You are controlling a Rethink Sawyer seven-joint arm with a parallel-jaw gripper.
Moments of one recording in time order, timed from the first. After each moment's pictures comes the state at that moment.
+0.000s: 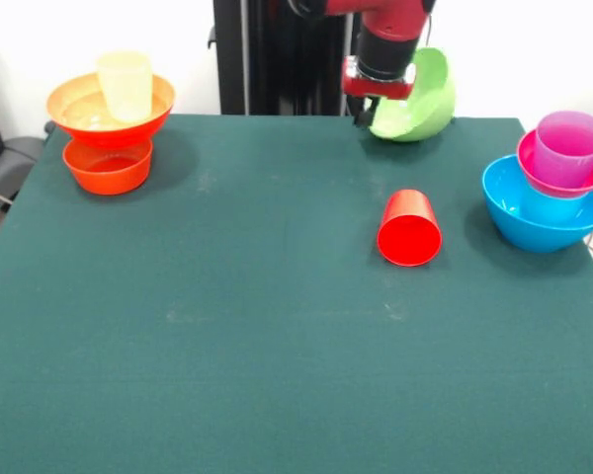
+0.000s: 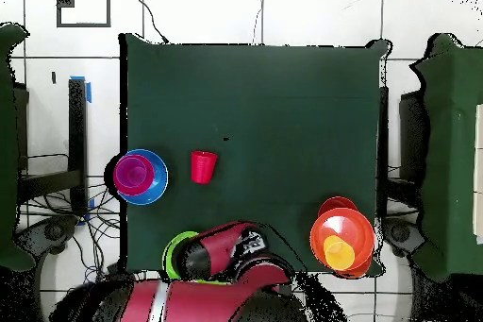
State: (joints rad) arm -0.17 -0.53 0.05 2.08 -0.46 0.27 2.19
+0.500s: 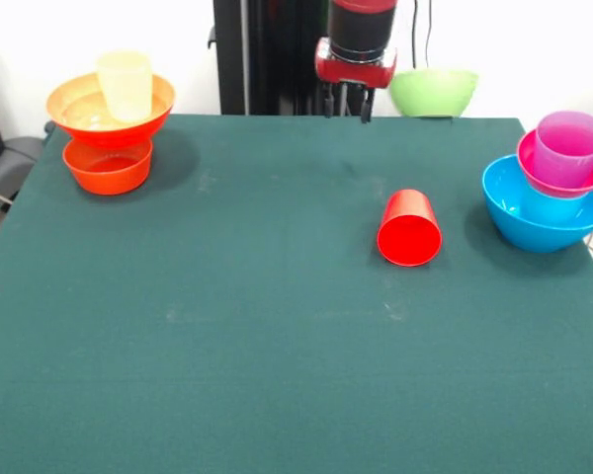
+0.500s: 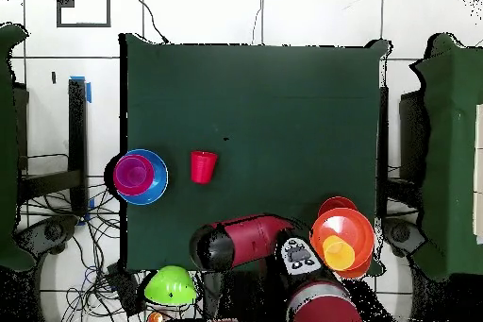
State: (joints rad) arm -0.29 -0.64 0.13 2.10 -0.46 0.31 2.19
